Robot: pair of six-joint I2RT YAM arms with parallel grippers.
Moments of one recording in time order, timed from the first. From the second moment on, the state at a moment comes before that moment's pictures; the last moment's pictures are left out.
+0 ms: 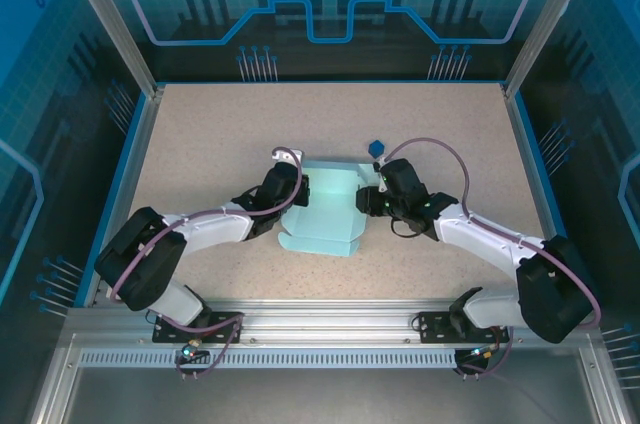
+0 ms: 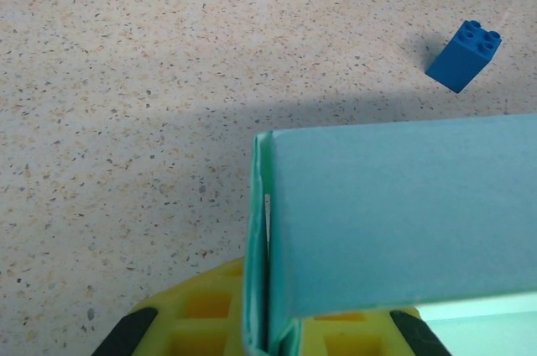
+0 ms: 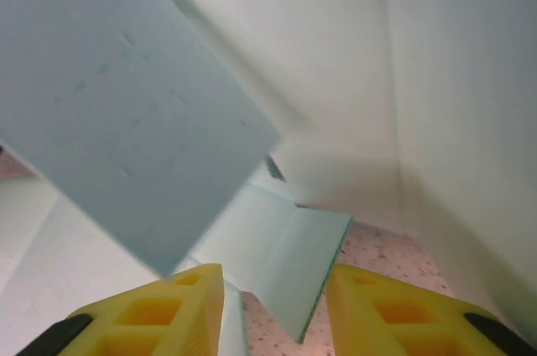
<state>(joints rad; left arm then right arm) -0.63 1.52 0.72 0.20 -0.29 -0.38 0.59 1.30 0.73 -0.21 -0.05 0.54</state>
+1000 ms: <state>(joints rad) -0.63 1.52 0.73 0.18 -0.29 -0.38 0.62 1.21 0.90 -0.48 -0.08 0.23</state>
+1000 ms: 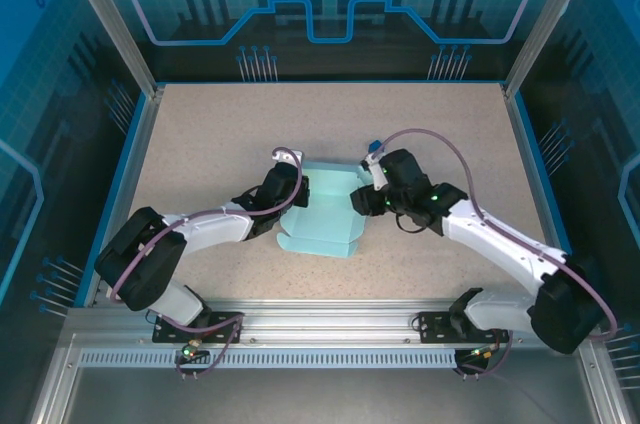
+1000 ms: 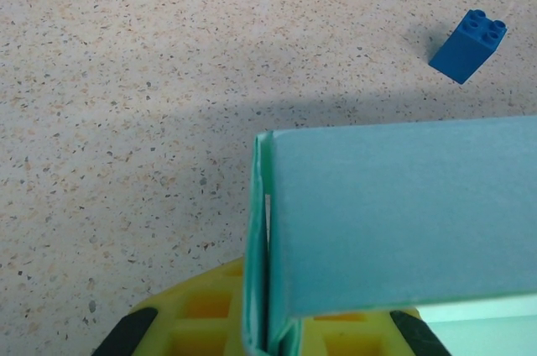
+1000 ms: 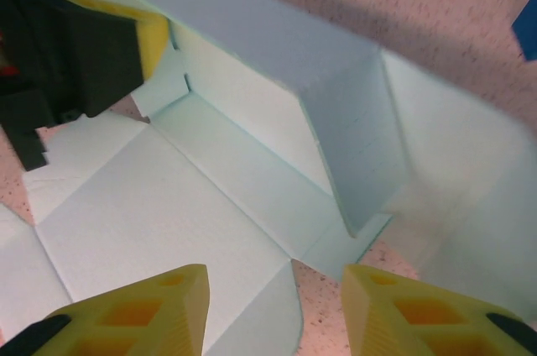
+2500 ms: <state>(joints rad) -0.63 1.49 0.75 0.13 -0.23 -0.41 0.33 1.31 0.80 -0.31 -0.59 0.01</state>
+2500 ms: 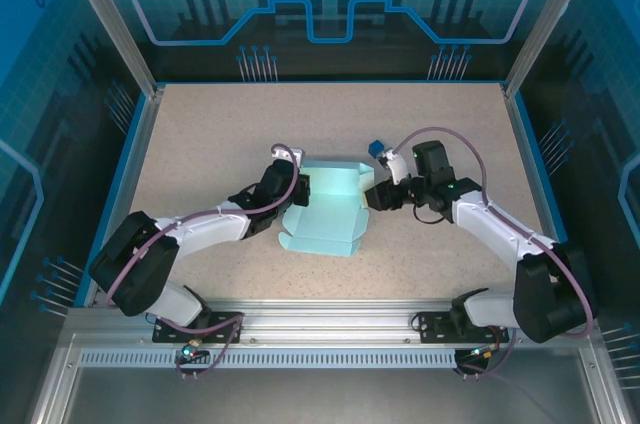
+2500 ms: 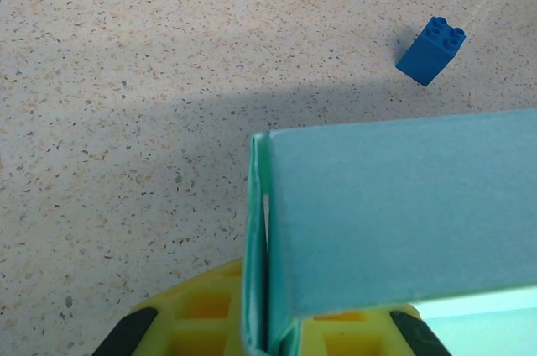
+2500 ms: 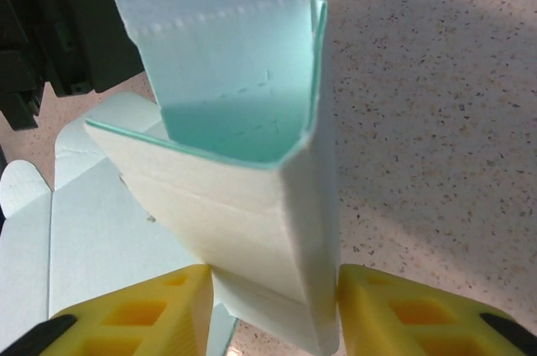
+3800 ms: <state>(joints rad) -0.62 1.49 0.77 0.10 -0.24 -0.43 0.72 1.53 1.05 -0.40 0.38 0.16</state>
